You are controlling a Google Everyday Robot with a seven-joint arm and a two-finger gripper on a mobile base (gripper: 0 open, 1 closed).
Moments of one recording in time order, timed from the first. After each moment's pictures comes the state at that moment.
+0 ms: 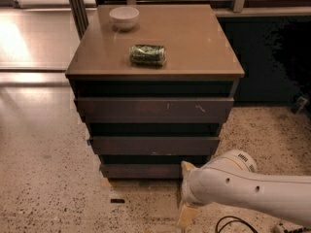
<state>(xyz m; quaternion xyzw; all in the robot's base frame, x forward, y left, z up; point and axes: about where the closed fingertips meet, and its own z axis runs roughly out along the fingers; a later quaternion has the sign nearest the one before) 0.408 -0.084 0.561 -0.64 0.74 0.03 0.19</state>
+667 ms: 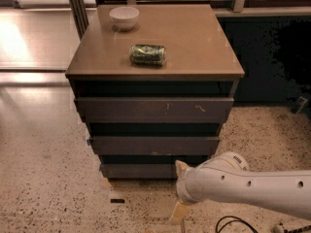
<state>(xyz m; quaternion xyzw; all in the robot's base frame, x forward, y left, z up) 0.425 -0.063 0.538 -0.64 0.74 0.06 0.22</state>
